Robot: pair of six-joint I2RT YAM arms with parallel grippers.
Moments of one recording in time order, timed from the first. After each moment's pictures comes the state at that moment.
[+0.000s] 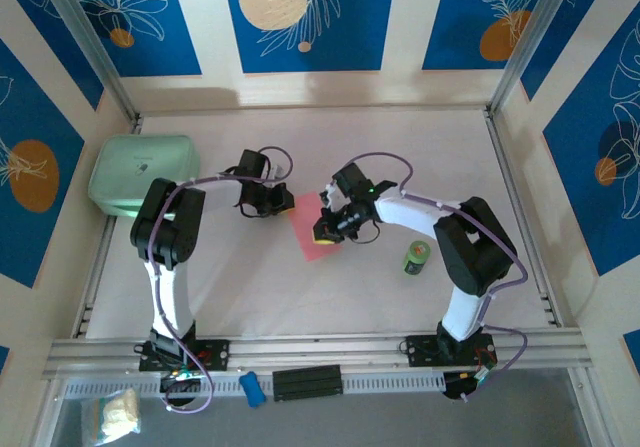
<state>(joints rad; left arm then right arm) -0.35 2.02 1.22 -0.24 0.55 -0.54 0.59 1.77 1.12 -0.48 -0.61 0.59</state>
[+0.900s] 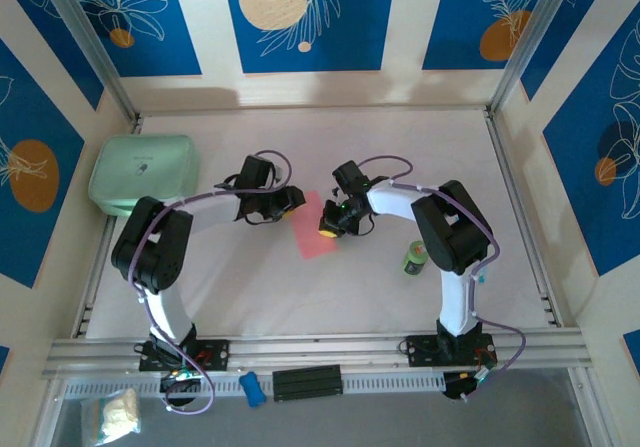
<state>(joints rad) -0.45 1.82 1.04 -0.11 0.45 -0.85 0.56 1.97 1.19 -0.43 -0.47 0.83</state>
